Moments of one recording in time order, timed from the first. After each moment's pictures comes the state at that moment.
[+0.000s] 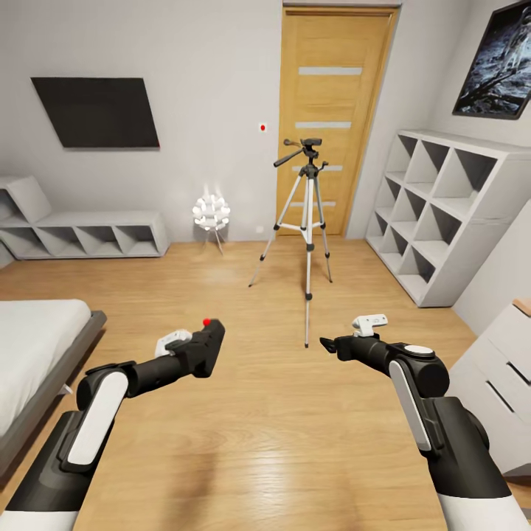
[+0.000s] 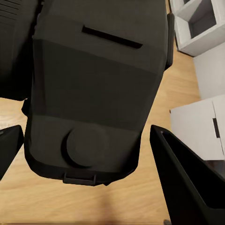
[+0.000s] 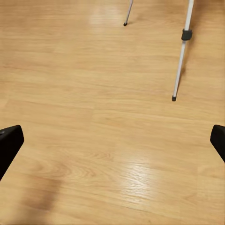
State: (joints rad) left arm -0.46 0.12 -0.02 -1.52 0.77 0.99 0.06; right arm -0.52 -0.07 0.05 -1.61 -0.10 0.95 0.23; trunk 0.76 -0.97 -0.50
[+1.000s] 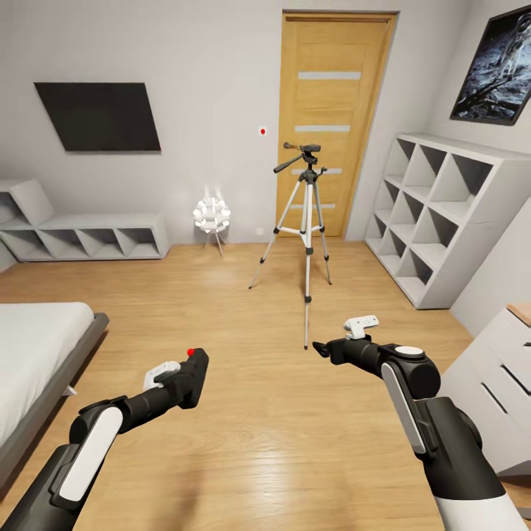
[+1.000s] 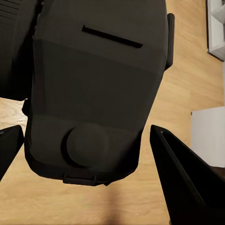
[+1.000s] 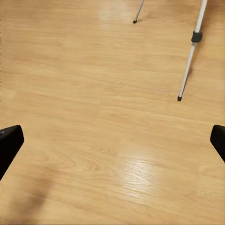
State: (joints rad) left arm -0.35 0.17 -0.02 -1.38 0.78 0.81 0.04; right arm -0.52 -0.08 0.11 -1.61 -0.09 0.96 0.23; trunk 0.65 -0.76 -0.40
